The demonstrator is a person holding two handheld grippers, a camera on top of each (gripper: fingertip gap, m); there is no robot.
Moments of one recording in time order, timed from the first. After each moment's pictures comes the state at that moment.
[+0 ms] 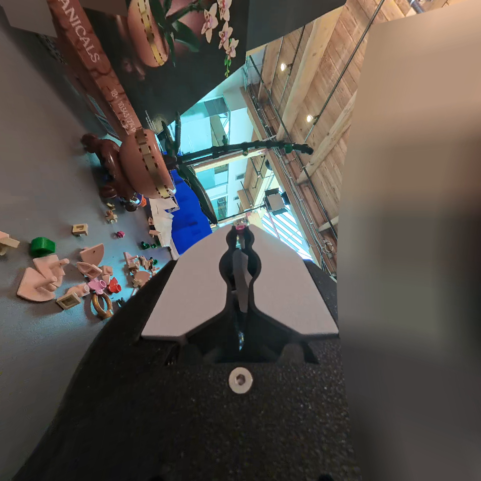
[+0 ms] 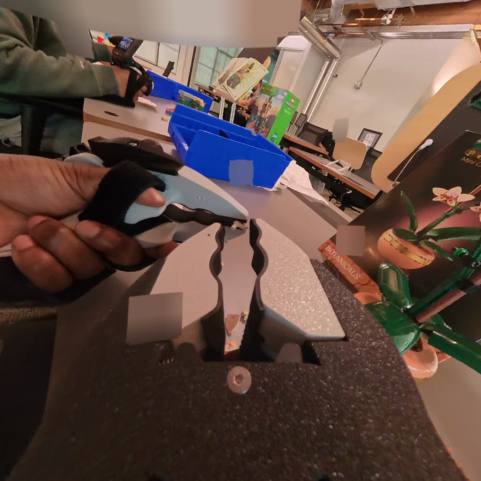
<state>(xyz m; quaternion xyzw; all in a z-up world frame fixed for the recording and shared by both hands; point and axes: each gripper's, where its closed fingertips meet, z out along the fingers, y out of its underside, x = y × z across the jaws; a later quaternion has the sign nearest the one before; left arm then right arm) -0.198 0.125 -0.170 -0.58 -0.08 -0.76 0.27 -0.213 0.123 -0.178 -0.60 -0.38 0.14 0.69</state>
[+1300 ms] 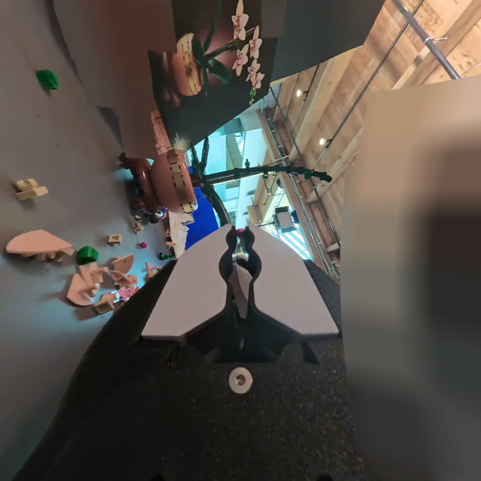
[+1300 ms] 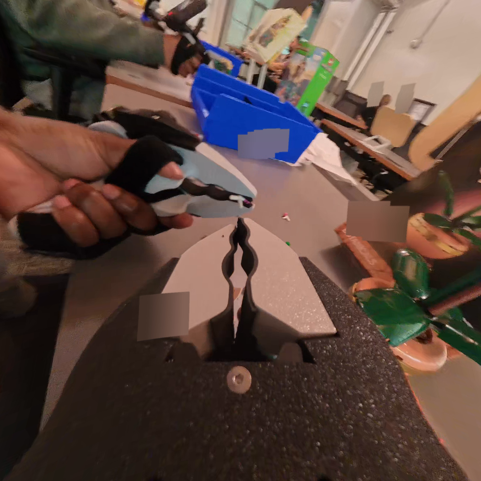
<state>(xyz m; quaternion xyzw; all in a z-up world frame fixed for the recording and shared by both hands) -0.204 0.145 -0.185 -0.60 -0.13 -0.74 0.27 -0.205 0.123 -0.198 -0.63 -0.43 0.16 0.63</state>
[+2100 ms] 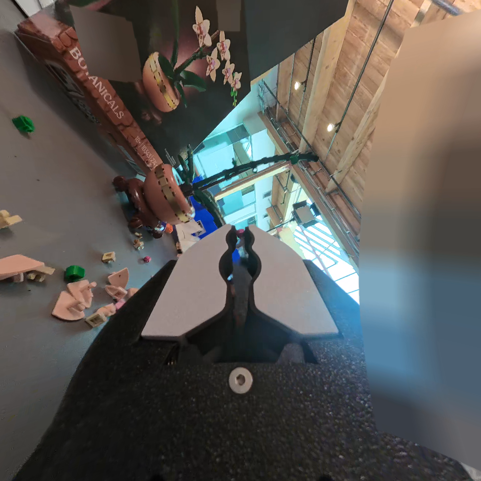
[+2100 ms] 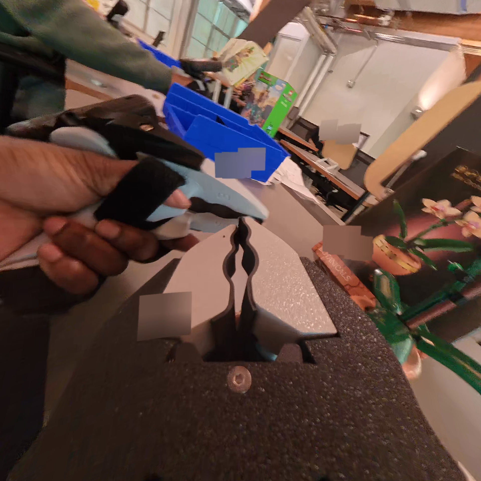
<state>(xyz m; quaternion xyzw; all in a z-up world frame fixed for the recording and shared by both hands) -0.201 0.135 -0.170 -0.61 -0.07 -0.71 0.36 -0.223 0.118 -0.184 -0.60 -0.40 0.09 0.68</state>
